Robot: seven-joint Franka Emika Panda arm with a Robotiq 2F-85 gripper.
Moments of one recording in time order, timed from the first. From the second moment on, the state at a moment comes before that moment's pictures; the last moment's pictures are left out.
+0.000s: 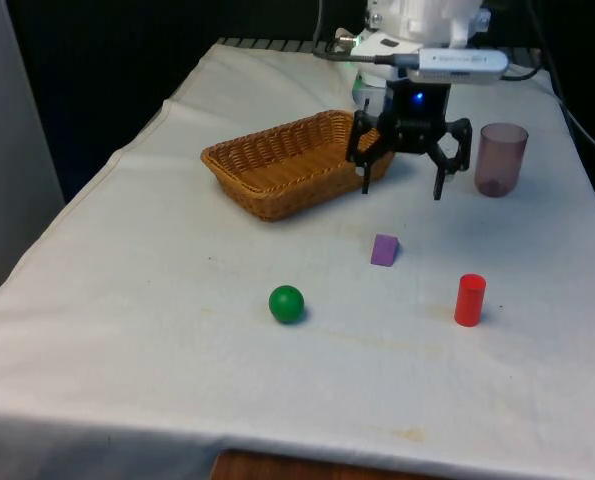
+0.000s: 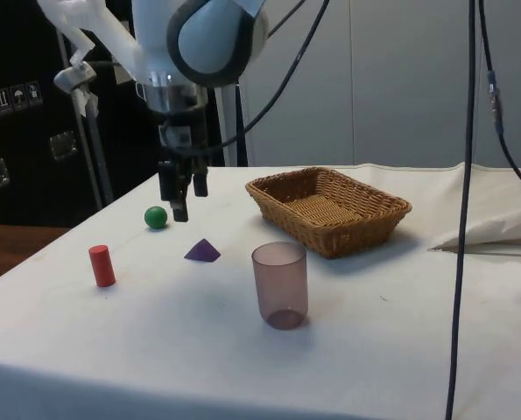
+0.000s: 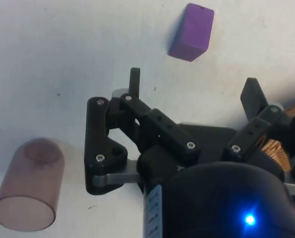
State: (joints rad) arm 0.25 0.42 -0.18 -2.04 -0.02 2.52 0.02
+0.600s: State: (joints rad) arm 0.24 0.47 -0.18 -2.05 0.00 2.58 0.04
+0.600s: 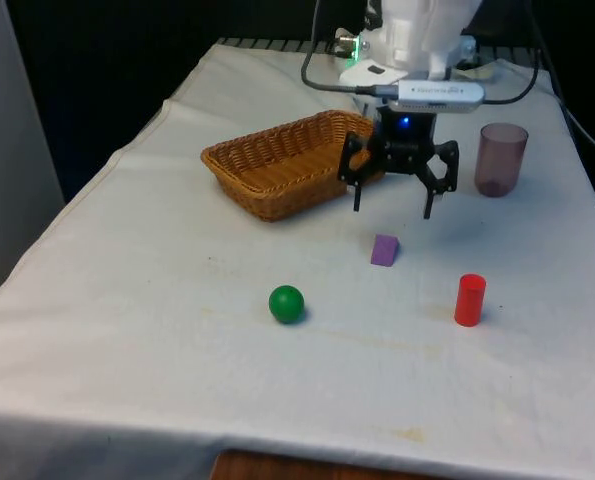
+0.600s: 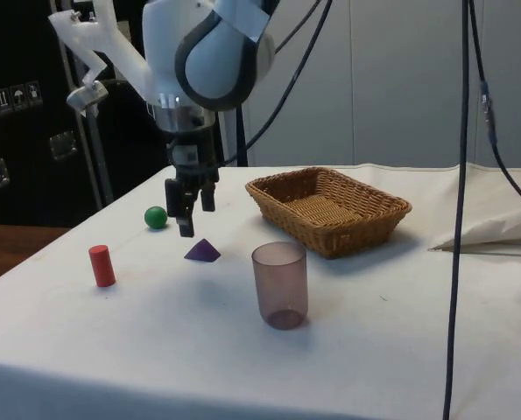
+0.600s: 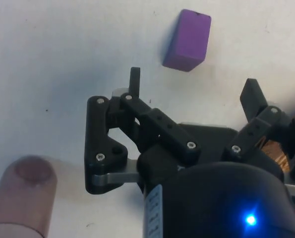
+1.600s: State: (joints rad) arm 0.22 0.57 -0.18 -2.03 0.19 2.67 -0.10
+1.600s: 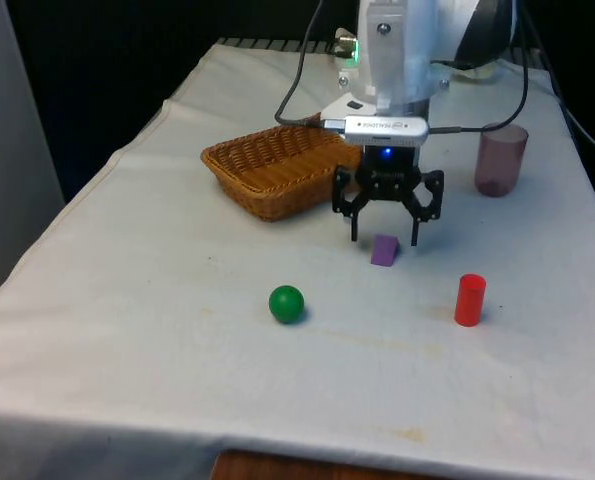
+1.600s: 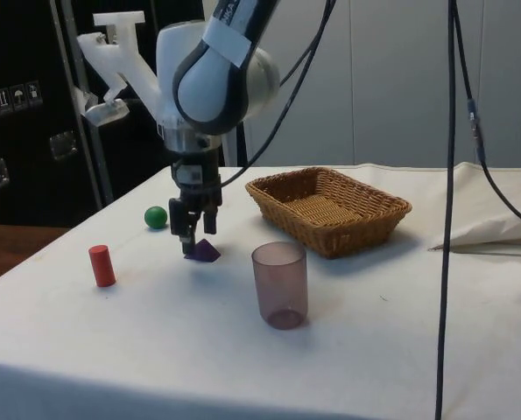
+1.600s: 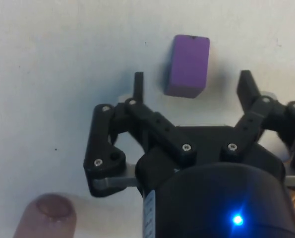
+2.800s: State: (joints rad) arm 0.22 0.50 -0.19 -2.02 0.19 2.60 -0.10
